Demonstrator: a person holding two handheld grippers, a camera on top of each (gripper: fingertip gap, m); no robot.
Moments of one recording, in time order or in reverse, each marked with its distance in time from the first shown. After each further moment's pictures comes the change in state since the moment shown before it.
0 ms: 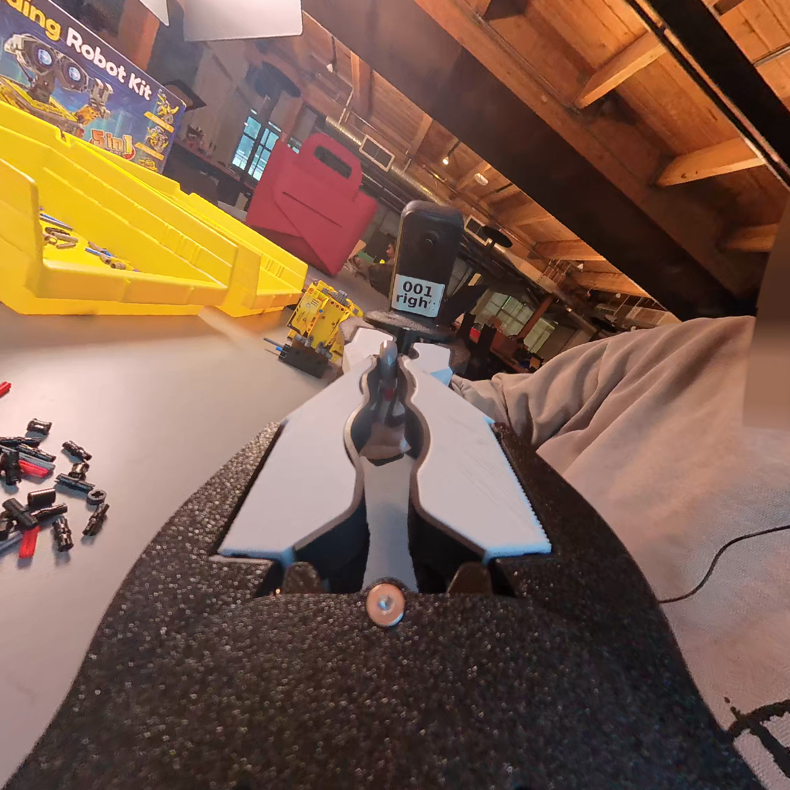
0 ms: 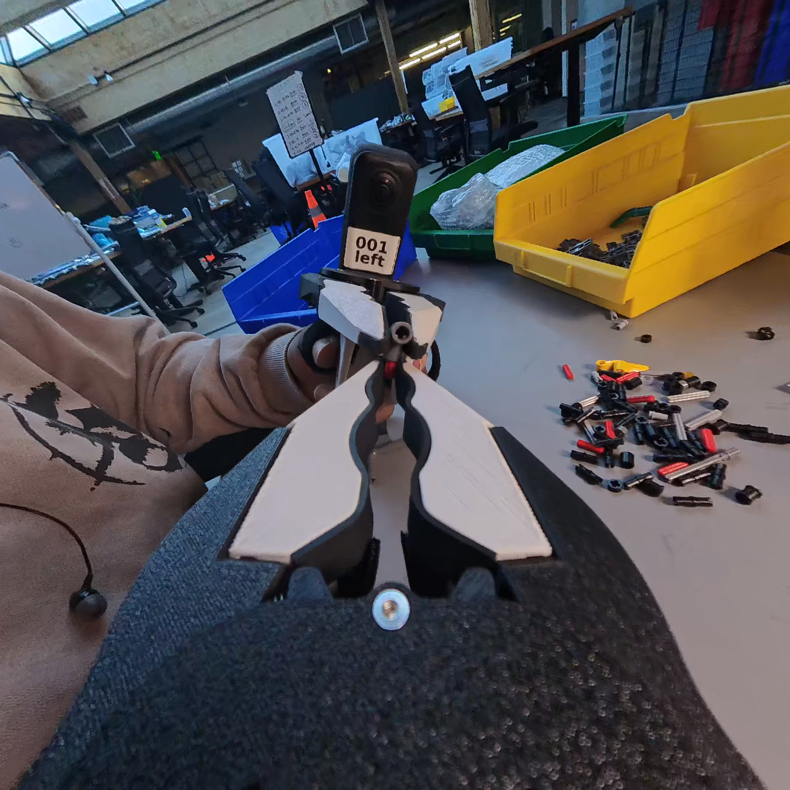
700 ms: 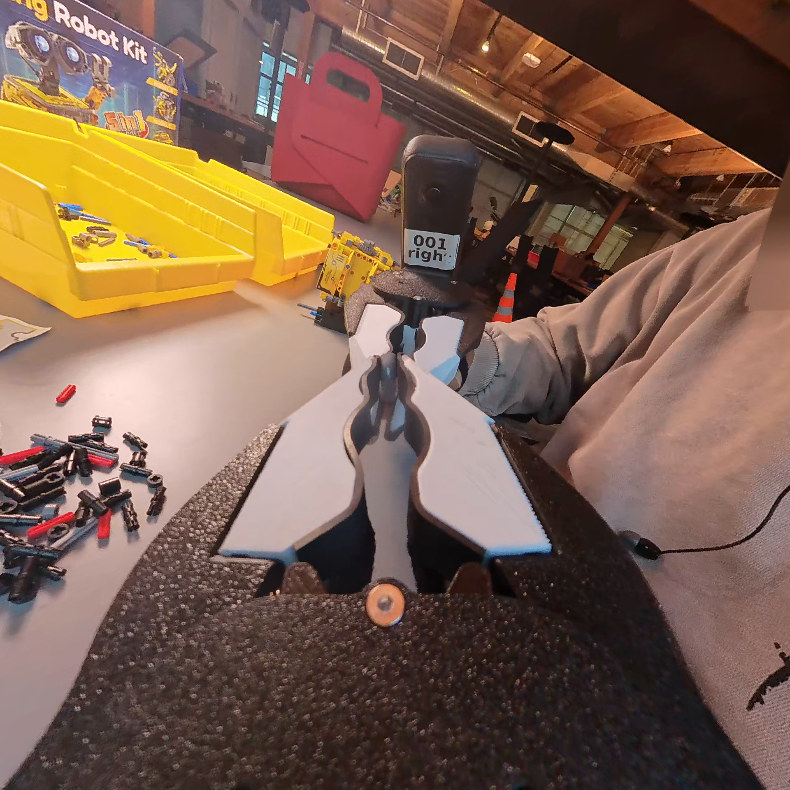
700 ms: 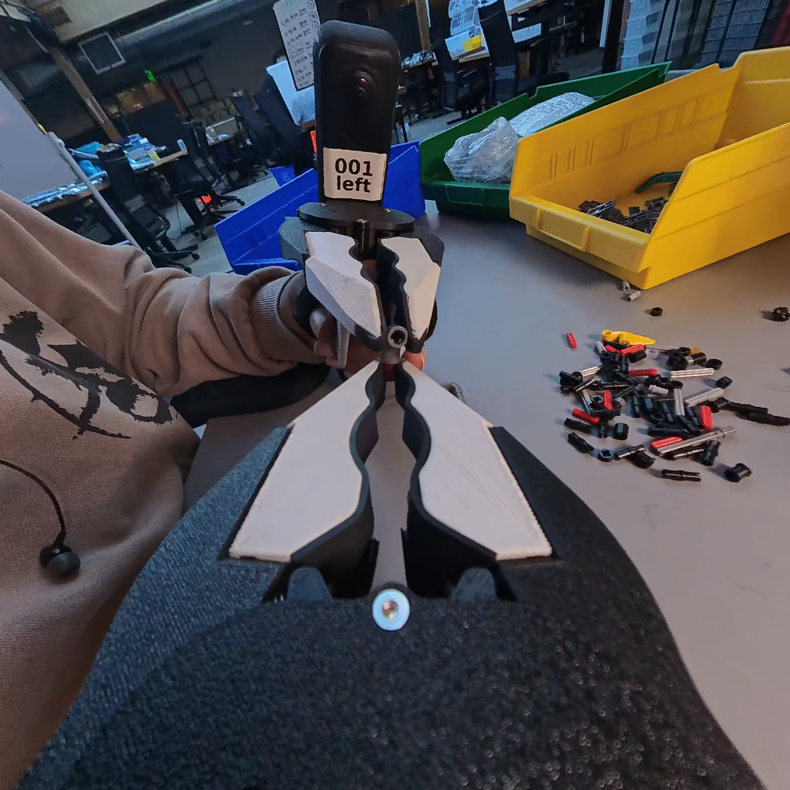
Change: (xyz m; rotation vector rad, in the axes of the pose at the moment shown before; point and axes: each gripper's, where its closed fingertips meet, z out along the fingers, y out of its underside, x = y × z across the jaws) left arm -0.004 0.020 0.004 -0.154 -0.085 0.185; right arm 0.003 0.026 -0.008 -0.101 -0.029 -0.073
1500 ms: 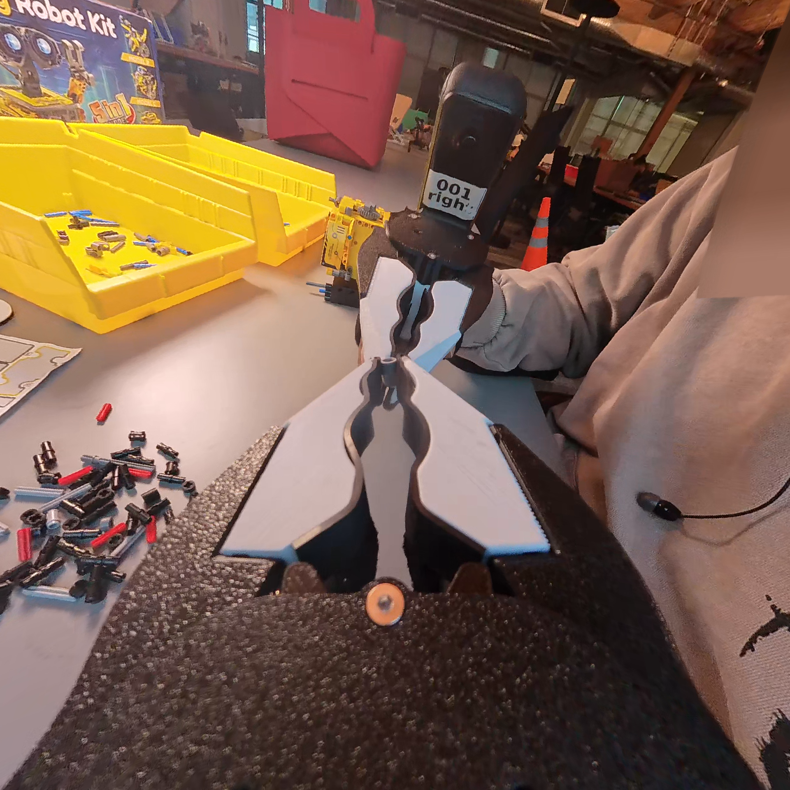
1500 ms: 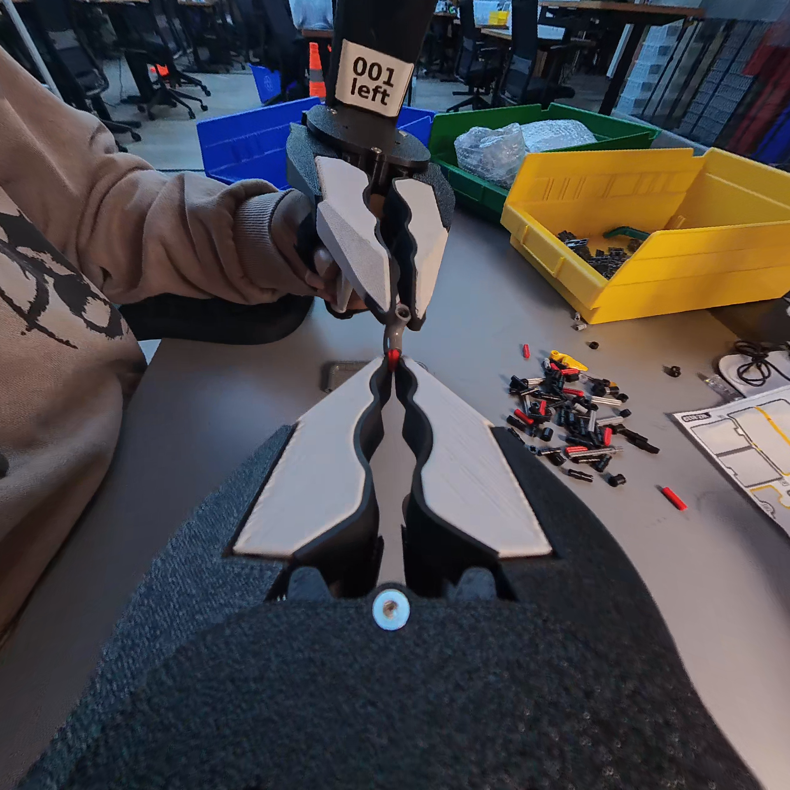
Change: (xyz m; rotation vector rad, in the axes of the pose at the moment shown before) left arm 0.008 -0.001 0.004 -0.151 -0.041 0.142; right arm -0.001 0.001 -0.025 -0.092 0.036 -0.300
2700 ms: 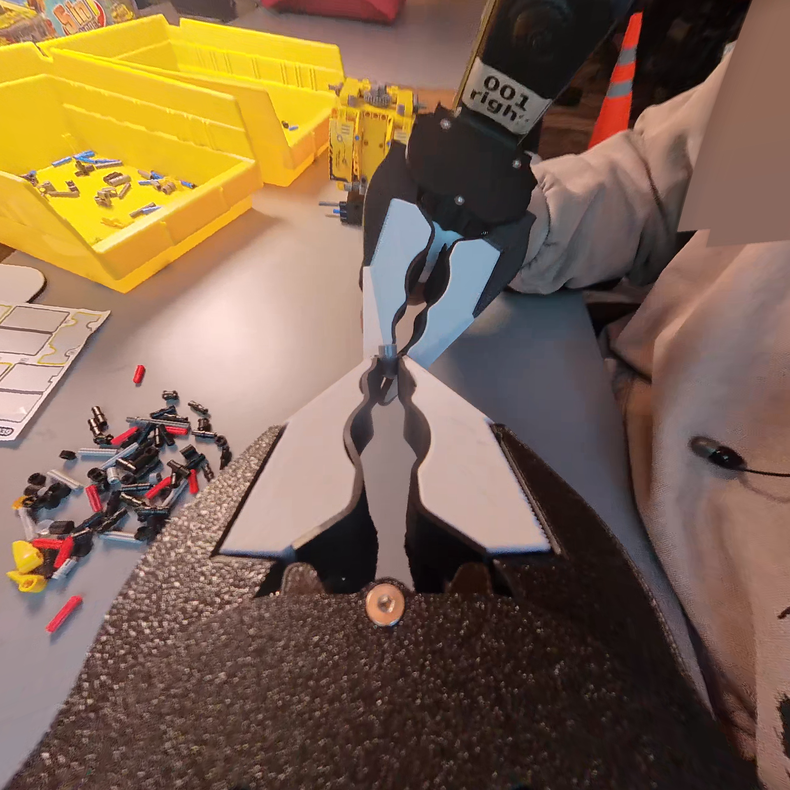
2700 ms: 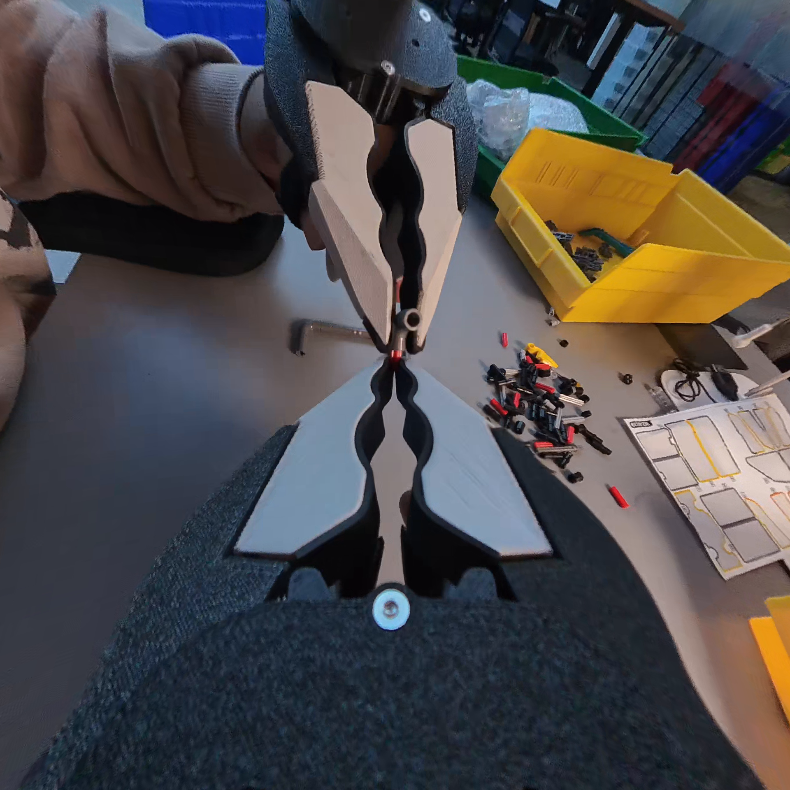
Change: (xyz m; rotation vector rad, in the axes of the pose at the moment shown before) left arm 0.000 0.027 0.003 -0.242 -0.087 0.133; right arm -0.004 0.018 0.014 -0.112 0.087 -0.209
